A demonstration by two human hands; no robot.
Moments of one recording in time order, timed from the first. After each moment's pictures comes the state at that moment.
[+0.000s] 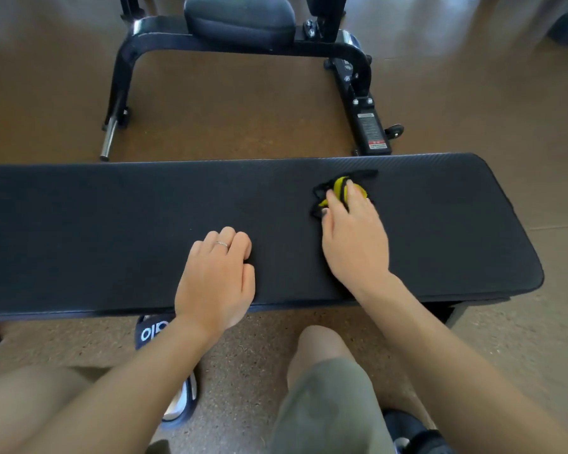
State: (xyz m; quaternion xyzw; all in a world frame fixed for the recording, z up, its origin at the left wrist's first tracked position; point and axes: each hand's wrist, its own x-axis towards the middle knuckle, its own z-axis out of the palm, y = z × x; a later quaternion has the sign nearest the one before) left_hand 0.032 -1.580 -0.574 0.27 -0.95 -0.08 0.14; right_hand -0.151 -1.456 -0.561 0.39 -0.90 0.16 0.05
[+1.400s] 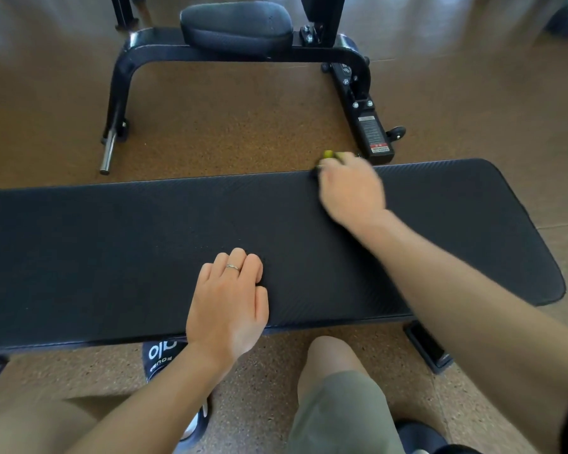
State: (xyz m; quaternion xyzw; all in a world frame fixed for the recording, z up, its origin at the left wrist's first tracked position) left_hand 0.033 -1.578 -0.575 0.27 -0.95 -0.08 0.14; right_hand -0.223 -1.533 -0.553 0.43 -0.87 0.15 0.18
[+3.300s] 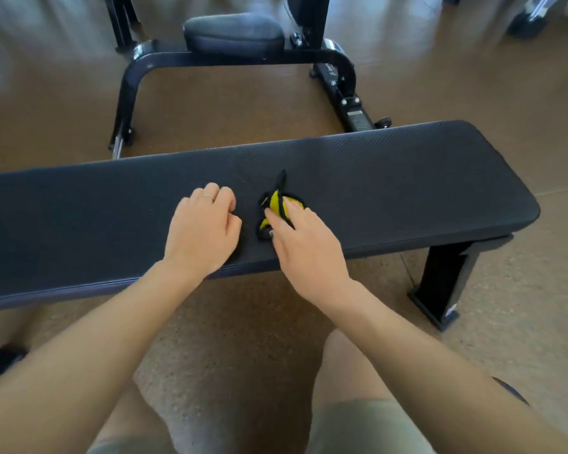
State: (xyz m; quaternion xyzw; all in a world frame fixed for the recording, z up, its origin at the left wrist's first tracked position) left_hand 0.074 -1.641 -0.553 0.23 -0.96 -0.03 0.14; right_hand -0.018 -1.466 -0.560 0.49 -0.84 0.20 0.10
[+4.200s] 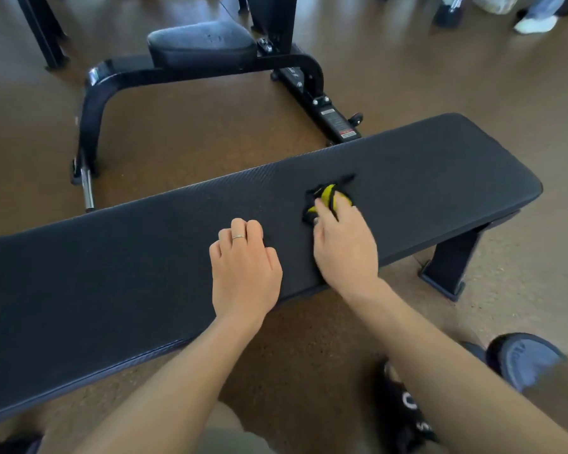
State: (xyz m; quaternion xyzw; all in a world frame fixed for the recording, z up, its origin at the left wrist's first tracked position) left_hand 0.102 -1.672 -0.568 0.27 -0.95 -0.11 0.11; right_hand 0.004 -1.548 -0.556 0.24 -0.95 0.15 0.13
